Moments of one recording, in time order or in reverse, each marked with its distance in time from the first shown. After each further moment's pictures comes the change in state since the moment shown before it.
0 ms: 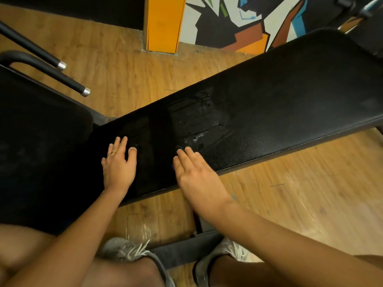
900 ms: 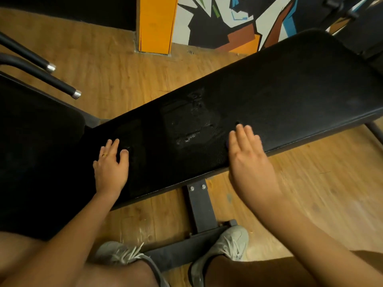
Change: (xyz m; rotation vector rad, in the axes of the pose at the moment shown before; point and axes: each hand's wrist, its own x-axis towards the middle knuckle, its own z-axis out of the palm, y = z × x) left_hand 0.001 -0.001 0.000 -0.003 0.013 0.005; right_hand -0.039 0.085 -0.040 -0.198 0.047 0.369
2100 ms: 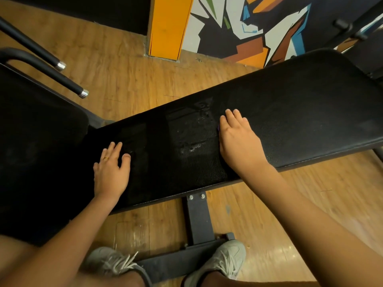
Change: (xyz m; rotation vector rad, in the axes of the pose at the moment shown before) left_hand -0.002 0.002 -0.001 -0.033 0.020 -0.001; right_hand 0.094 0.002 0.013 0.139 -0.066 -0.081
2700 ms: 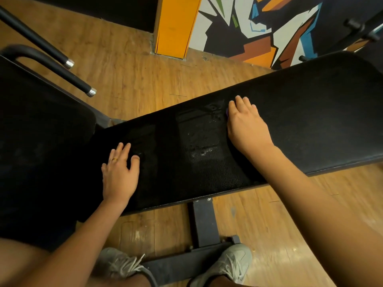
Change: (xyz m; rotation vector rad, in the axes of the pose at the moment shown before) left_hand 0.000 -0.001 0.001 0.006 0.008 -0.005; right_hand 0.055 0.006 0.006 0.036 -0.028 0.059
